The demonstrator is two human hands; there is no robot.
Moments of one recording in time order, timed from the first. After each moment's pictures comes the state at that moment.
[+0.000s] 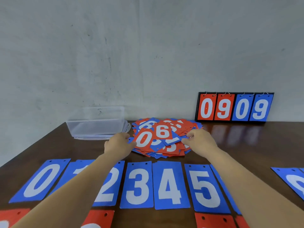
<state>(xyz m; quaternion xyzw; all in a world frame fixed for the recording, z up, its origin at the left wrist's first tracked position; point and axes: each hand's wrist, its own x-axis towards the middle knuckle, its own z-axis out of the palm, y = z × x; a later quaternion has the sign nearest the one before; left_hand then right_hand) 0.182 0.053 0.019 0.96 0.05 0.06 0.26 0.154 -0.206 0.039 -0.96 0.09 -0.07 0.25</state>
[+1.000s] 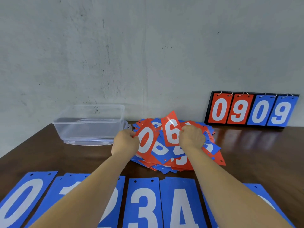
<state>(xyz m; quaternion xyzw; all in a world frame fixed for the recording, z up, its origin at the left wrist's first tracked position) 0.248 0.040 0.010 0.90 0.09 0.08 0.42 0.281 -0.159 -0.001 -0.95 0.20 -0.19 0.16</state>
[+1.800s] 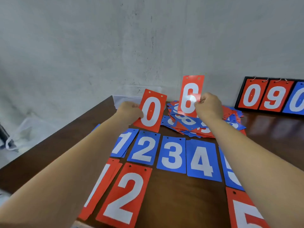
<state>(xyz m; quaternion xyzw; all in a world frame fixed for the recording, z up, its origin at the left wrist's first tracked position) 0.110 0.119 0.076 0.83 0.15 0.07 0.54 0.179 -0.114 0.060 -0.89 0.03 -0.24 0.38</state>
